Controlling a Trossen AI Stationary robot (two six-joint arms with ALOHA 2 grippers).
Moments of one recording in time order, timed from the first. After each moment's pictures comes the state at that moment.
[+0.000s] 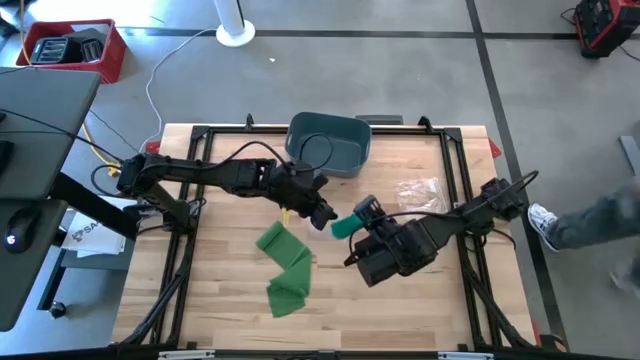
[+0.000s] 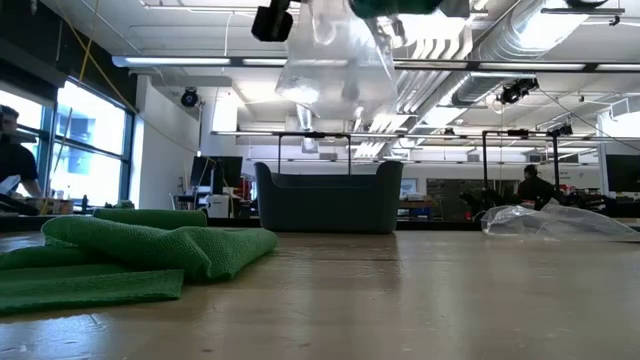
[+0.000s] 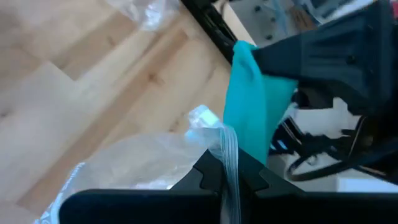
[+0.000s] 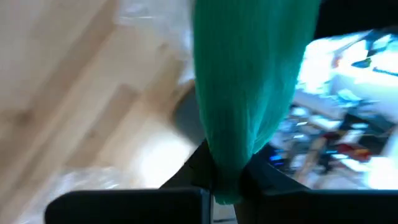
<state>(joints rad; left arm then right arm) -0.05 1.61 1.49 -0.50 0.10 -0.90 0.49 1.83 1.88 -1.55 0.80 -0.33</state>
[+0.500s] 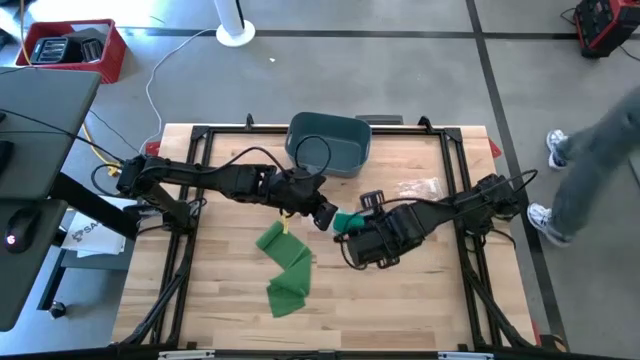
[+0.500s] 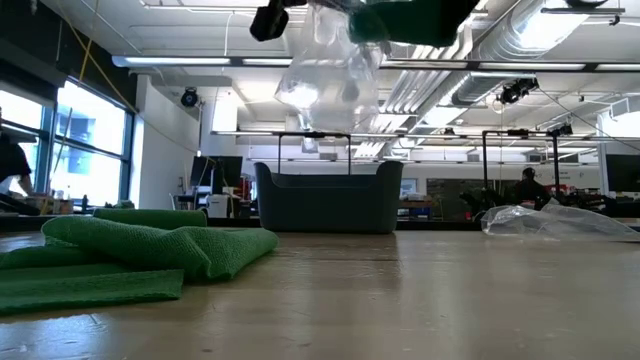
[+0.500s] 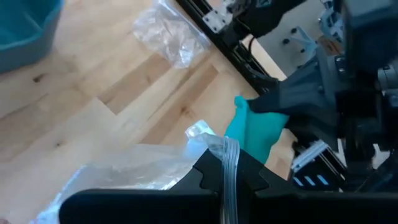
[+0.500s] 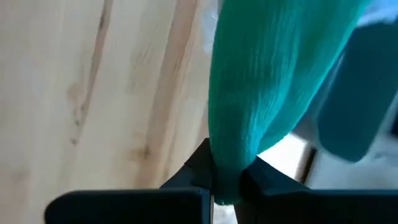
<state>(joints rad) -0.09 1.61 1.49 -0.50 -0.14 -0.86 0.39 1.84 1.88 -1.54 0.42 0.05</state>
